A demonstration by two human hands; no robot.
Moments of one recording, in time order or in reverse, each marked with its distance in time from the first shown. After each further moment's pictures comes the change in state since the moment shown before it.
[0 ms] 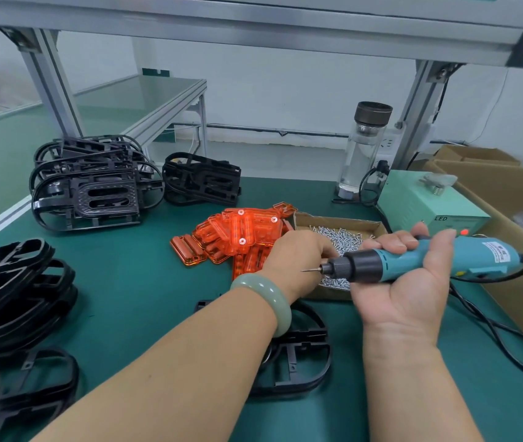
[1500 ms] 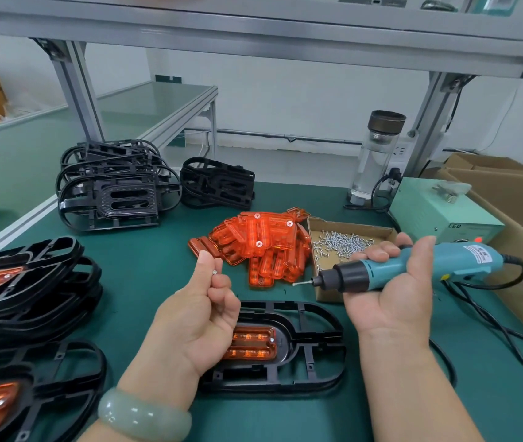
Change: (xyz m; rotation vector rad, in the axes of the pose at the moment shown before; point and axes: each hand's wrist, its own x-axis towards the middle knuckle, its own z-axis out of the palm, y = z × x) left_hand -0.117 -0.036 -0.045 -1.955 0.622 -0.812; right_hand -0.007 0.017 0.001 -0.113 -0.013 0.055
